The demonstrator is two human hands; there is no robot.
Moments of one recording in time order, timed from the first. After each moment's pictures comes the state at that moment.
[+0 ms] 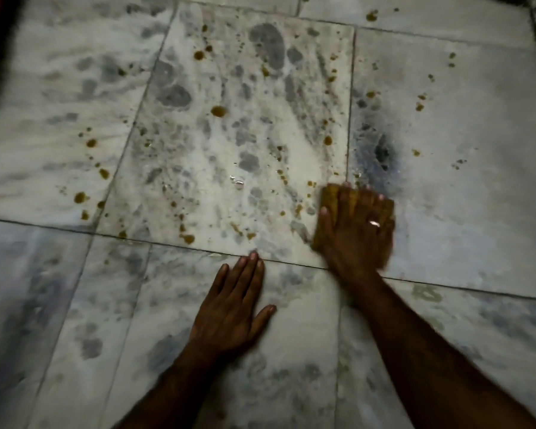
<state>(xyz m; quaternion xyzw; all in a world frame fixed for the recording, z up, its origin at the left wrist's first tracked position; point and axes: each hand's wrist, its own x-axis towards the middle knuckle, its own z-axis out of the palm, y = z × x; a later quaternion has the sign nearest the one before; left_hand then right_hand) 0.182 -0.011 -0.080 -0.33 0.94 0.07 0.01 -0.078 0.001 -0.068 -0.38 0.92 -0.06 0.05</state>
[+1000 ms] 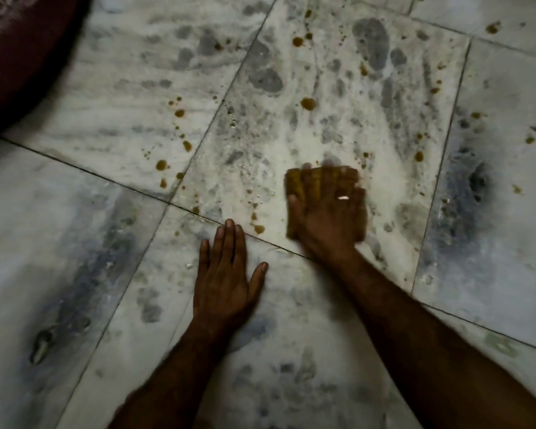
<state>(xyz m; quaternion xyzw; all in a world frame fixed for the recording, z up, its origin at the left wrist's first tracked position) 0.252 -0.059 -0.081 -0.57 0.81 0.09 0.00 0.044 -0.112 -0.064 -0.59 0.80 -0.04 0.11</state>
